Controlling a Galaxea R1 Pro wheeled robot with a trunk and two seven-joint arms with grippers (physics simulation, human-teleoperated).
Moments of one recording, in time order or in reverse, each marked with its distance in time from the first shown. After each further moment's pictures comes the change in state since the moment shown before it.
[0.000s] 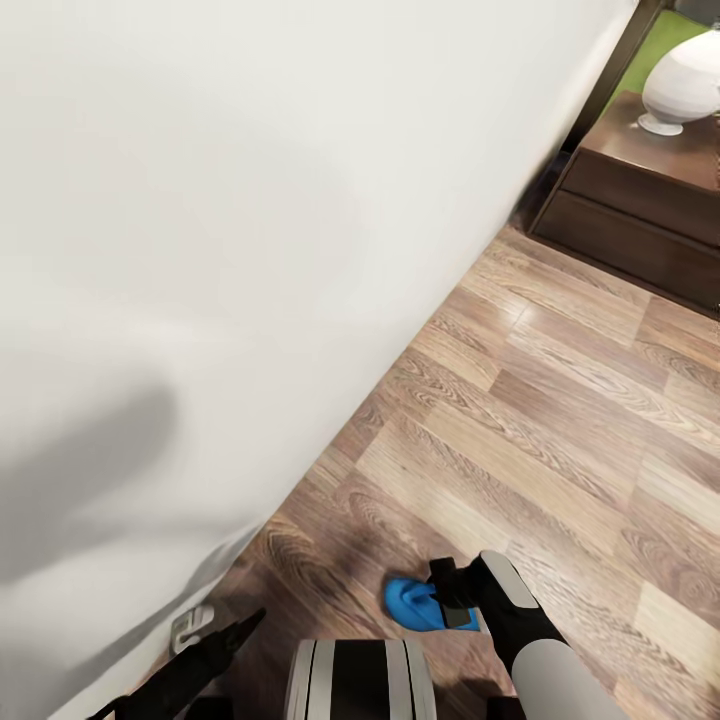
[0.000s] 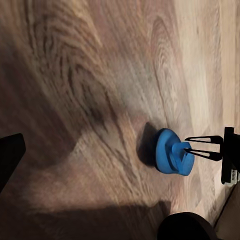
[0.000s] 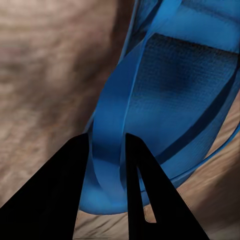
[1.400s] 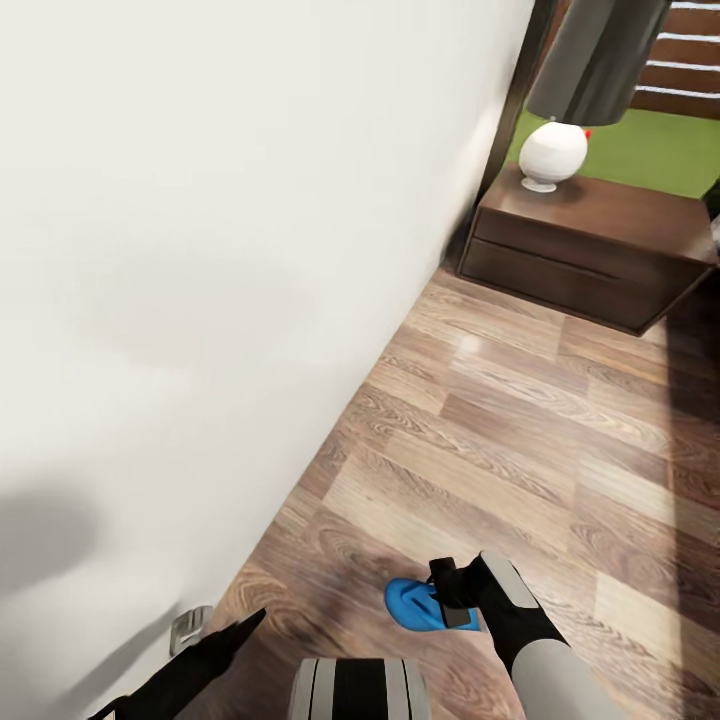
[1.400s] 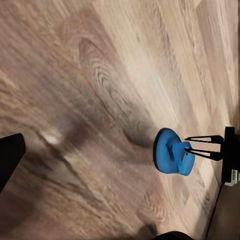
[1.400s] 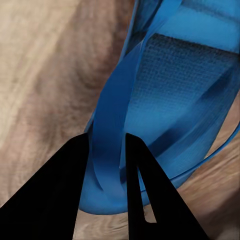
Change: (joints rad) left arm 0.000 0.000 0.000 0.001 0.000 0.000 0.000; right arm 0.000 0.000 0.001 -0.002 0.000 0.003 -0.002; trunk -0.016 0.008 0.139
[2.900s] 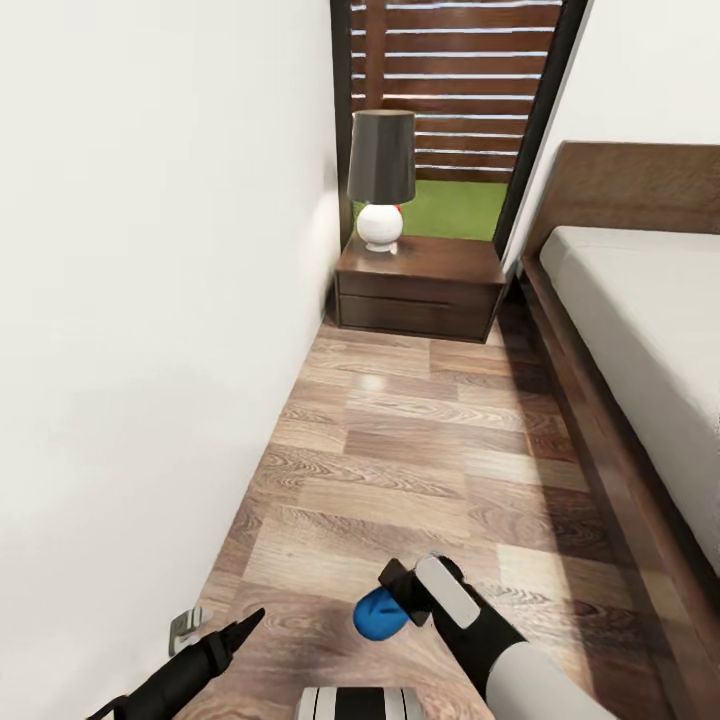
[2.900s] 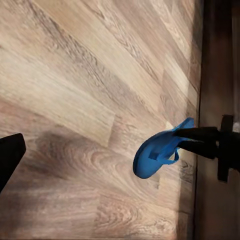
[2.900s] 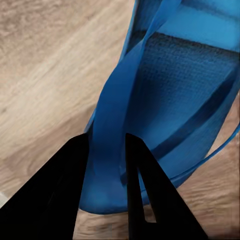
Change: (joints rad) left arm 0.000 0.002 0.003 -0.001 -0.001 0.000 -0.002; right arm 0.000 0.002 0.610 -0.036 0.060 0.005 0.083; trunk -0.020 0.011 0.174
